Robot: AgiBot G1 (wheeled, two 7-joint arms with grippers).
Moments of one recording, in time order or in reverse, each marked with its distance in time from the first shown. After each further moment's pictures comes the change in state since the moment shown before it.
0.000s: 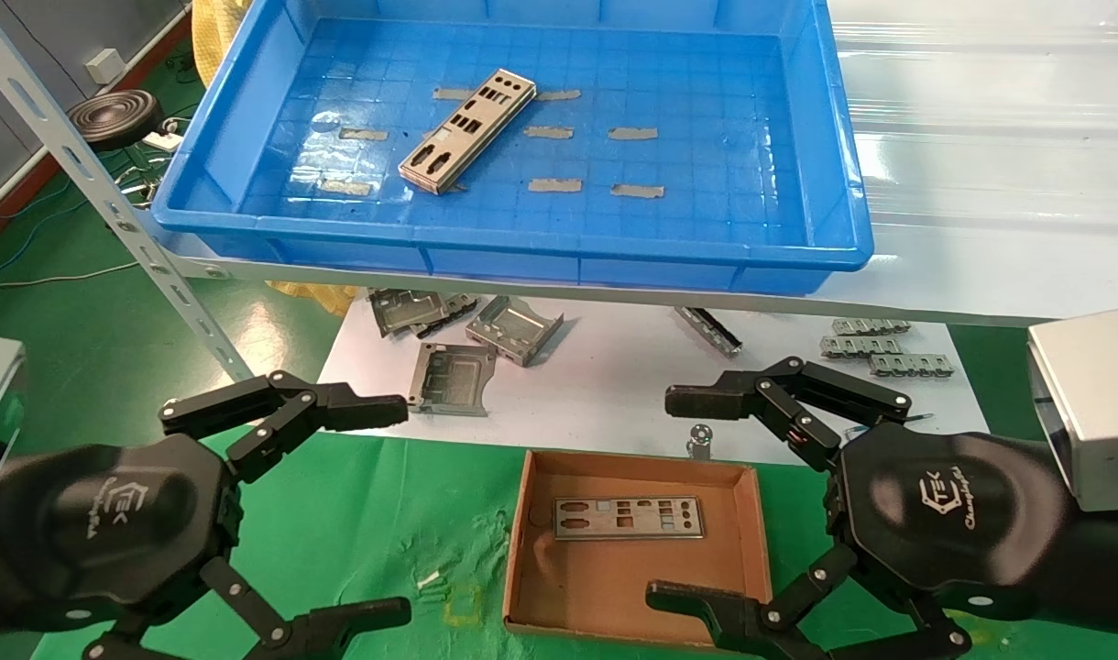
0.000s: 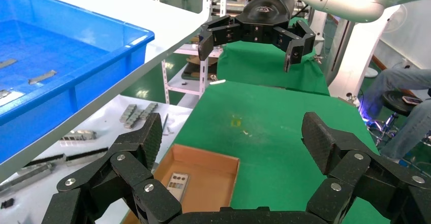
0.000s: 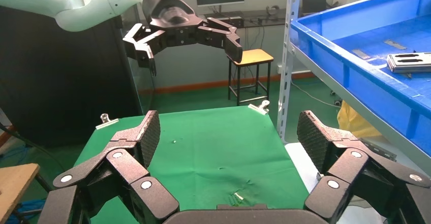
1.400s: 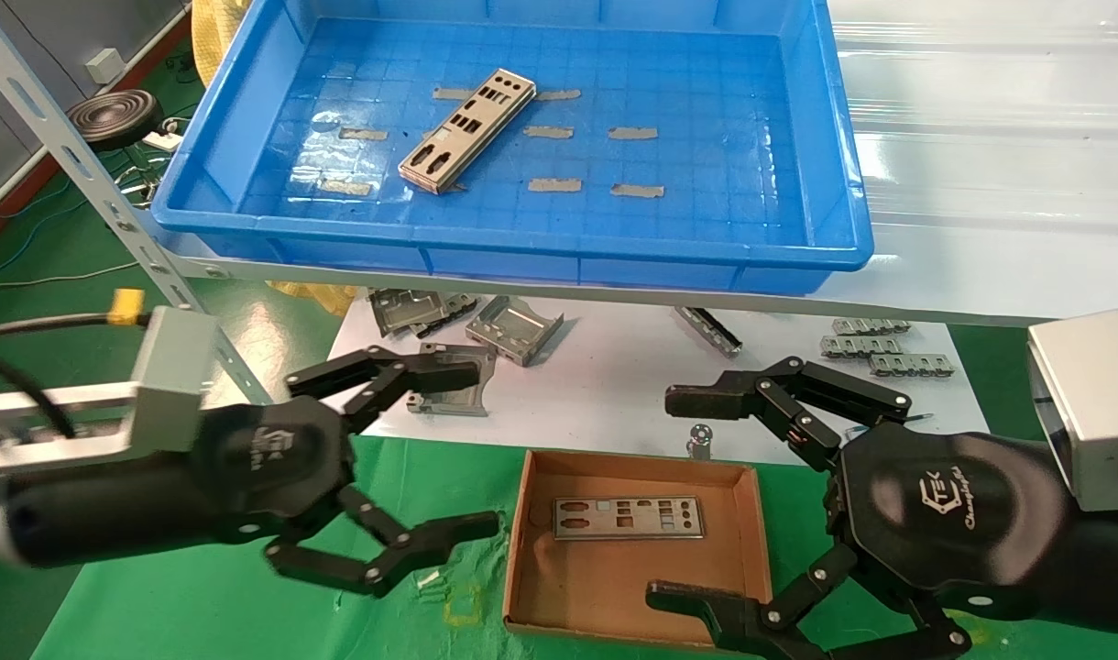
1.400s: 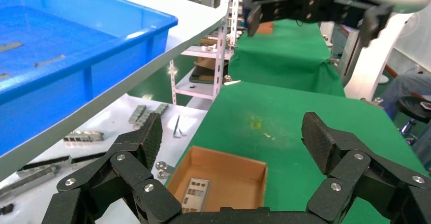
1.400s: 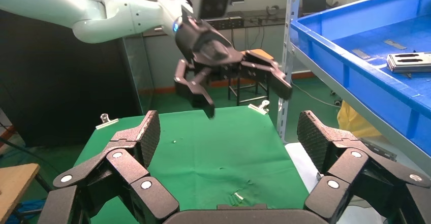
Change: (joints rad) left arm -0.128 0.193 0.150 0.289 0.076 0.004 0.175; right arm 0.000 0.000 0.000 0.000 0.000 0.000 0.000
